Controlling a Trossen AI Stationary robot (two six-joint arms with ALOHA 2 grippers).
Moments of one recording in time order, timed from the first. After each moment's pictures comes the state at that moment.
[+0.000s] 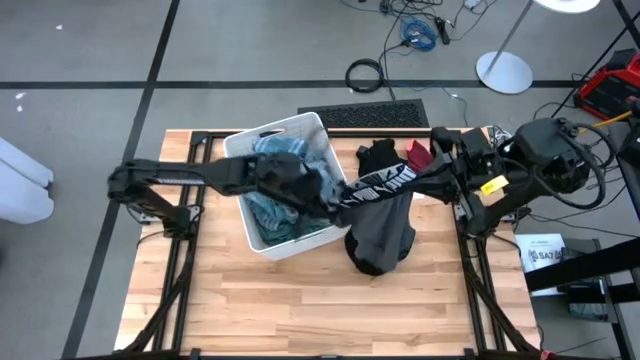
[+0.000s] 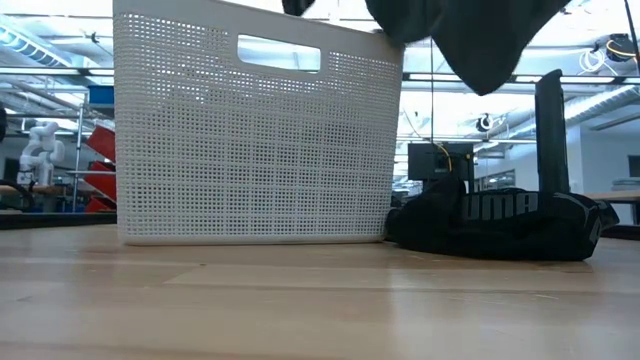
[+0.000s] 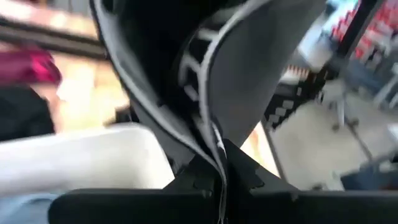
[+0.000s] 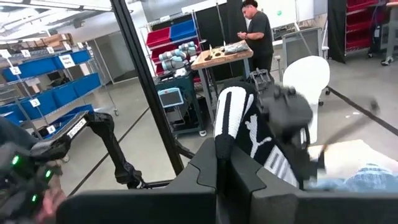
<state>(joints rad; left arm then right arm) 0.04 1.49 1.41 -0.38 0.32 -0.22 0.36 1.22 1.88 -0.67 0.21 0.29</state>
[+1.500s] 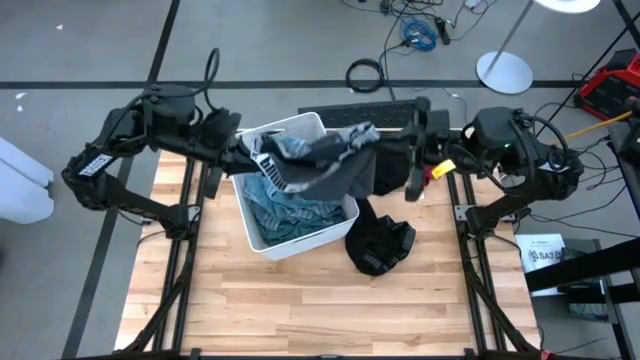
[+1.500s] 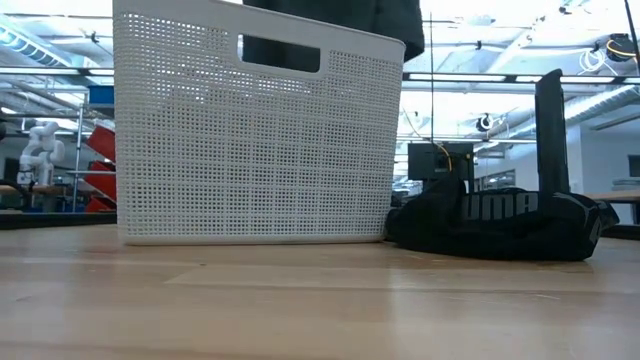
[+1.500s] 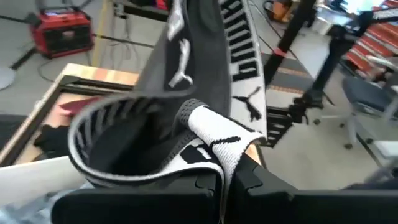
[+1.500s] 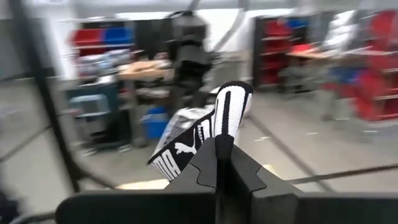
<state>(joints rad) 0.20 1.25 1.90 -1.02 0.36 -0.12 0.15 1.33 1.88 -0.53 0.31 0.08</state>
